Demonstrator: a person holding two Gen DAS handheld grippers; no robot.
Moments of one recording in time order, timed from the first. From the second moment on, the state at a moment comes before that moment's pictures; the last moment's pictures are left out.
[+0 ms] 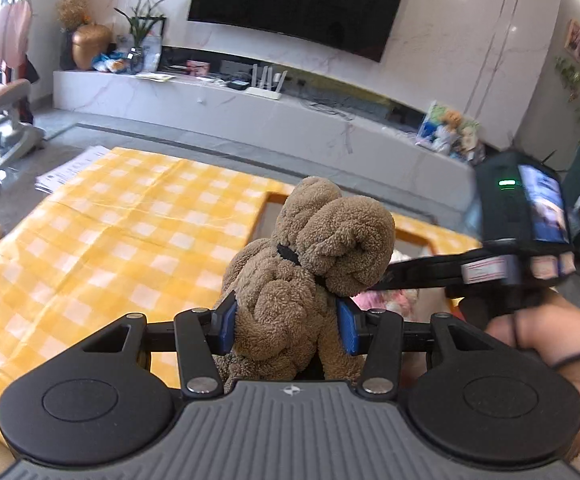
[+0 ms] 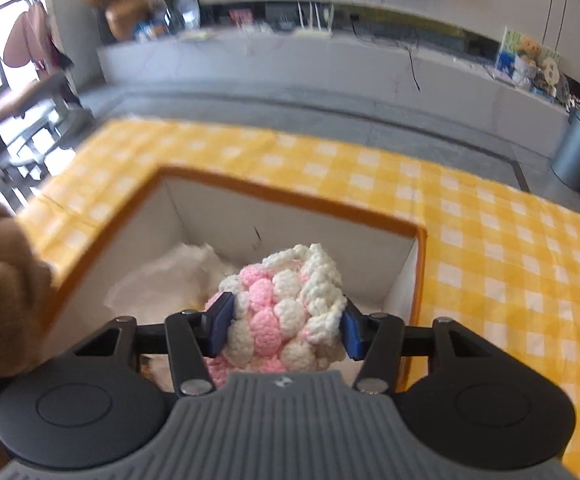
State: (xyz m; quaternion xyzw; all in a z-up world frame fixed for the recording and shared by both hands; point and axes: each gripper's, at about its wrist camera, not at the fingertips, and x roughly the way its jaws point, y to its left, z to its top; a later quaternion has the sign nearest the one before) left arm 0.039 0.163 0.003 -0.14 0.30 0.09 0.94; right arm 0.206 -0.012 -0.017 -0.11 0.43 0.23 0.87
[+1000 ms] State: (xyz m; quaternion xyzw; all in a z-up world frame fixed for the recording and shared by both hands) left arm 0.033 0.162 0.011 -0.13 0.29 0.08 0.94; right arm 0.189 0.015 -0.020 -0.31 0.33 0.19 0.87
